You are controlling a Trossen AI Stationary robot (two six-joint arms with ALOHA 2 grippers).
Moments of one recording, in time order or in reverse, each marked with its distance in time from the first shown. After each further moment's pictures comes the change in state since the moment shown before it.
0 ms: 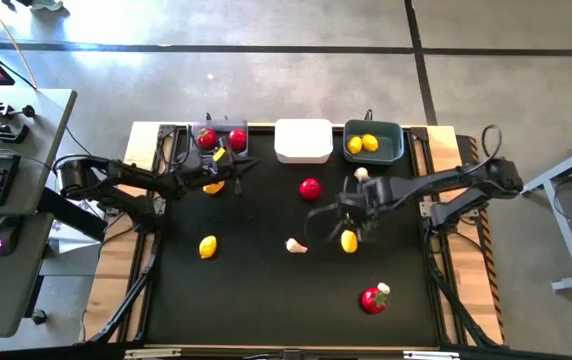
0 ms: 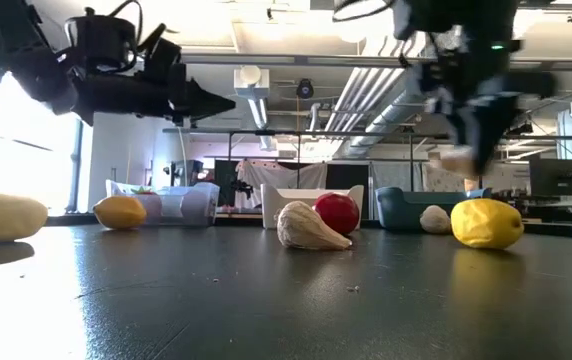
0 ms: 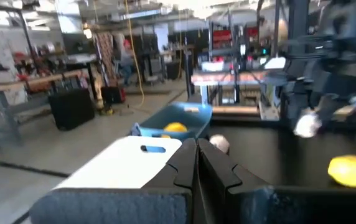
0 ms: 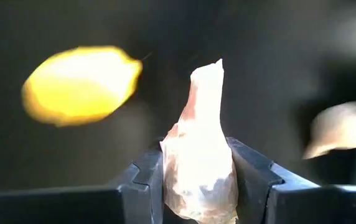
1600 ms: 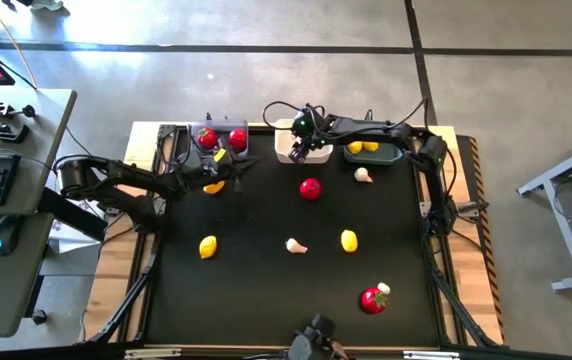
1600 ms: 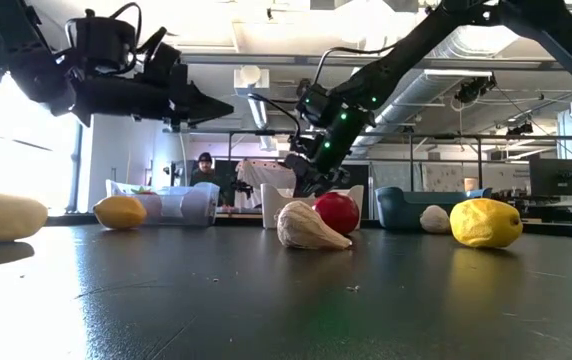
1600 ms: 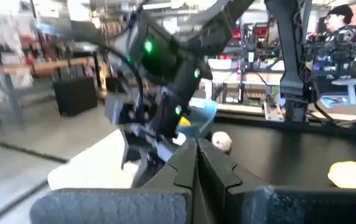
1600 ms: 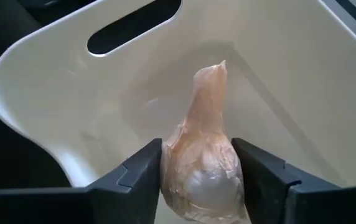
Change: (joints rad) left arm 0.001 0.000 -0.008 -0.020 -0.037 -0.071; right arm -0.609 0.627 0.453 0.731 -0.171 -0.090
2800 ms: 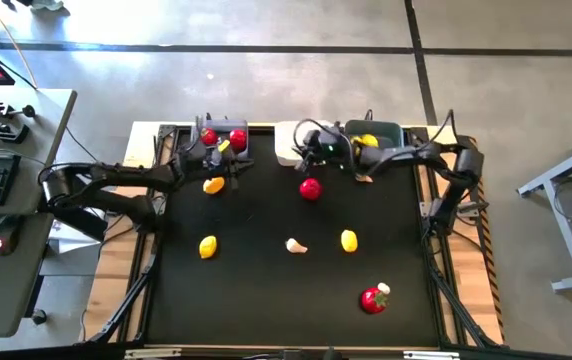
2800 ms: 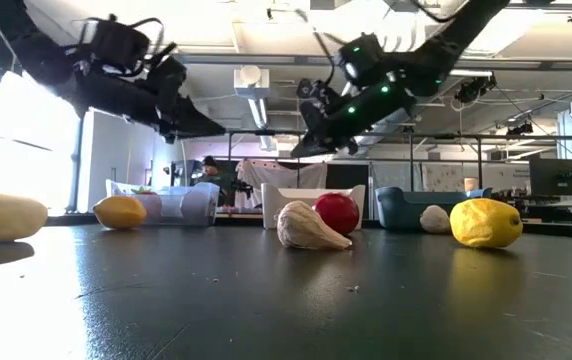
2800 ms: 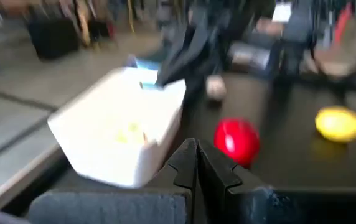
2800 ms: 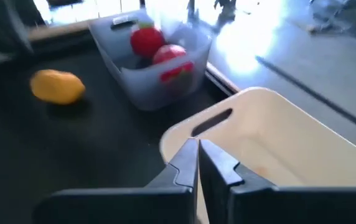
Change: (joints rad) left arm 0.104 -0.140 0.069 -0.470 0.155 0.008; right arm 0.146 -0.334 -0.512 0.692 0.067 0.059
